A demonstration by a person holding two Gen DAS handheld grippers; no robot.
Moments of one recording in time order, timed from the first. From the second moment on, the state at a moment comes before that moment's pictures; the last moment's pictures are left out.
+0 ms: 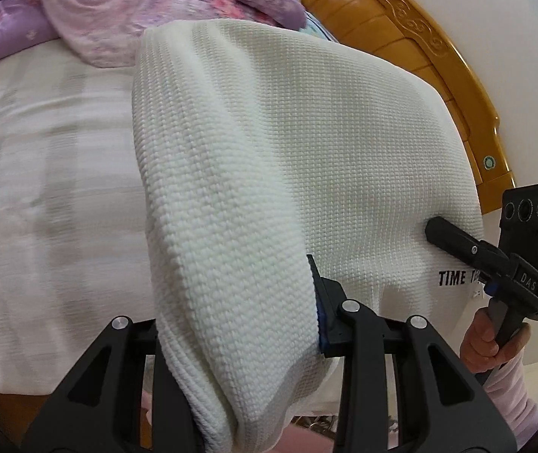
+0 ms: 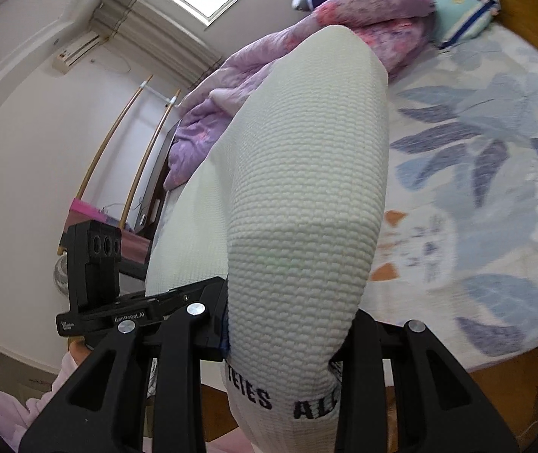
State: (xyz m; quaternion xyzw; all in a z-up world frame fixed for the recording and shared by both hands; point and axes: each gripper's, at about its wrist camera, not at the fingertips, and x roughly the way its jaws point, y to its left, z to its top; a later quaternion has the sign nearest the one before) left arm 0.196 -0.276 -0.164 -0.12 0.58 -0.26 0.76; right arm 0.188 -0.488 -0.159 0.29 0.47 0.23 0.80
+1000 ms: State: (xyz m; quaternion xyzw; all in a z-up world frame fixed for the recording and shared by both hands) left arm 0.586 -0.690 -0.421 -0.13 0.61 -0.17 0.76; right arm 0.580 -0.899 -0.389 0.30 0.58 0.21 0.73
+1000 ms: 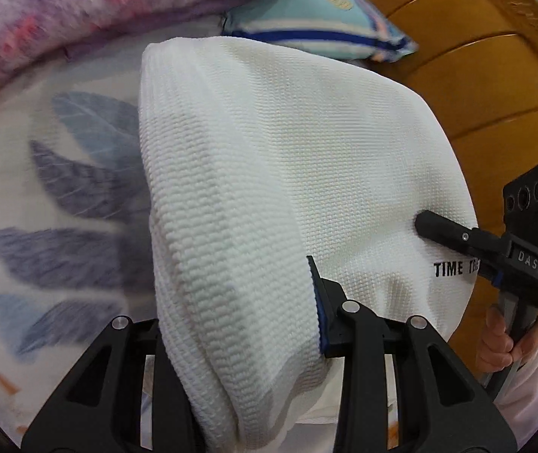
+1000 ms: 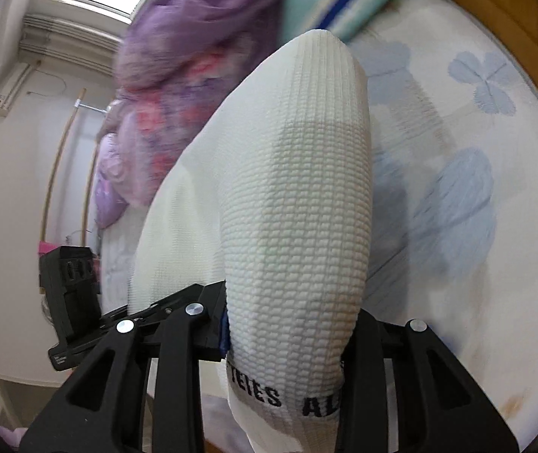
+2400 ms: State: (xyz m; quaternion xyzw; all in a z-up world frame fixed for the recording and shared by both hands) left arm 0.508 -0.667 -0.443 -0.02 0.66 0.02 0.75; right arm 0.447 -0.892 -0.383 0.08 0.65 -0.01 0.75
